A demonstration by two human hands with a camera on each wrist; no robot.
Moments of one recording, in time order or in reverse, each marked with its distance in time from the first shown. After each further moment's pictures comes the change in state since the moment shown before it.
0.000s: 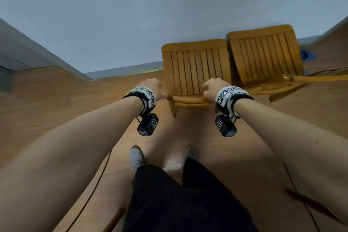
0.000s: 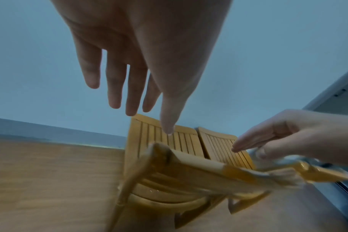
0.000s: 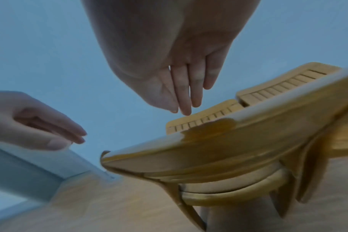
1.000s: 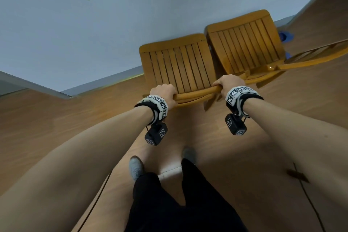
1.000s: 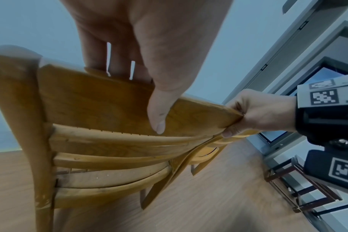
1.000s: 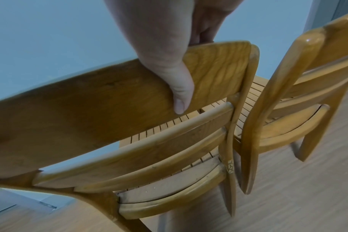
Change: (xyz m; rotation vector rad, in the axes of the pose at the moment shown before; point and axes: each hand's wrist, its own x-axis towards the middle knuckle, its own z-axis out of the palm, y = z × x) left_hand 0.037 0.093 0.014 0.210 -0.017 0.343; right_hand 0.015 0.082 -0.010 -0.048 0.041 0.214
